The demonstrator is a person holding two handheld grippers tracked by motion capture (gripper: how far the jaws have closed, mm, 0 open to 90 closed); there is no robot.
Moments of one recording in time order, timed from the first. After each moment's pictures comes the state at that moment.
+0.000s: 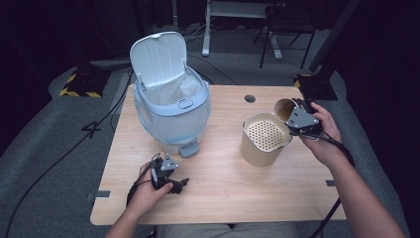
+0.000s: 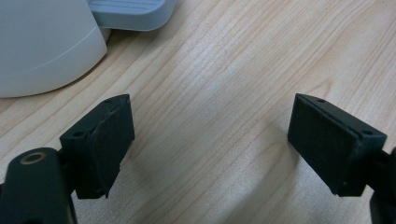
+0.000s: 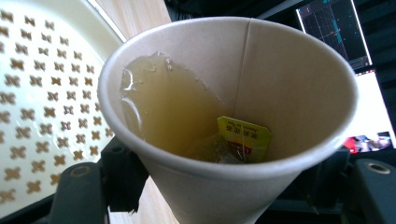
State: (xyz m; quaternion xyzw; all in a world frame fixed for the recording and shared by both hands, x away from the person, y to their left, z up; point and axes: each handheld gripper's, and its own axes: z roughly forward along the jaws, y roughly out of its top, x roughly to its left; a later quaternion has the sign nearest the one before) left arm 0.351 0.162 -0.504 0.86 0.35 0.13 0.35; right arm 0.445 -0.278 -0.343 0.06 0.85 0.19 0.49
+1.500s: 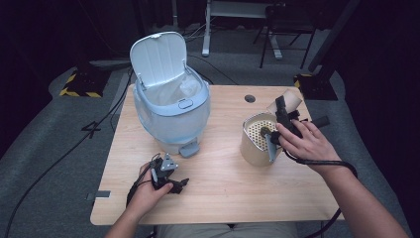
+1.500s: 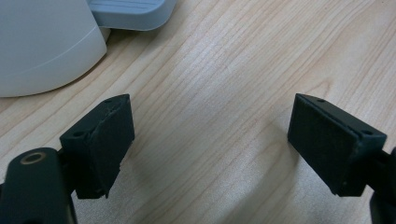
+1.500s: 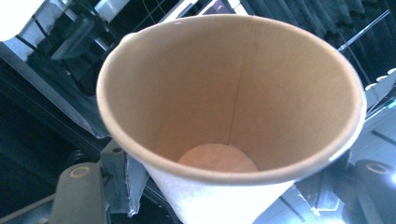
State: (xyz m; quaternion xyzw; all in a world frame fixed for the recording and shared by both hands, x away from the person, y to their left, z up) left arm 0.351 0.162 -0.504 0.86 0.35 0.13 0.35; right arm 0.421 -0.220 -0.381 -0.29 0.60 -0.30 0.68
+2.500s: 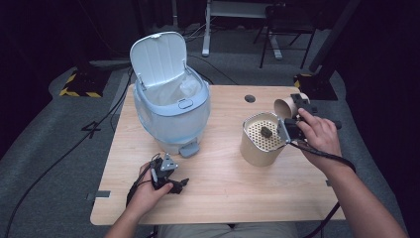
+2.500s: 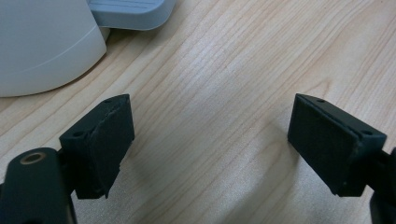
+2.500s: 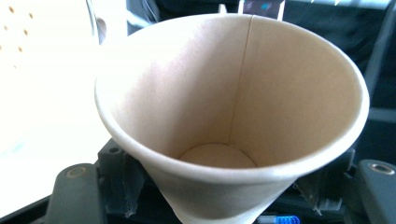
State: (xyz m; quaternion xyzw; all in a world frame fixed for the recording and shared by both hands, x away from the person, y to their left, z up) left arm 0.351 0.162 -0.504 0.86 0.35 0.13 0.35; right arm 0.431 -0.251 -0.350 -0.04 0.77 0.00 0.63
